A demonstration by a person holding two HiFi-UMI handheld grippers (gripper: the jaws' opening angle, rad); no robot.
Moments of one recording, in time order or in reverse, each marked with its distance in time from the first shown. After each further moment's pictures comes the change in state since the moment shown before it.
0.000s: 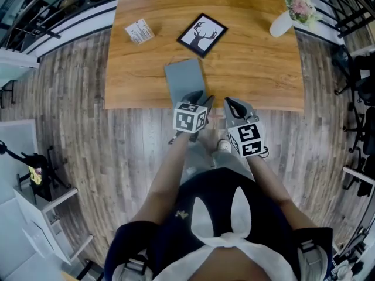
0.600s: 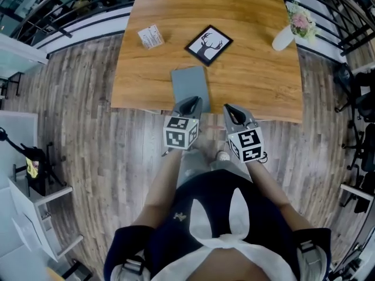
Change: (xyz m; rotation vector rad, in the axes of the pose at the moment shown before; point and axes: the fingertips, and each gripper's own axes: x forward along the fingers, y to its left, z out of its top) left arm -0.088 -0.006 0.040 0.063 -0.227 0.160; right arm -0.020 0.017 0.018 -0.031 -0.063 0.066
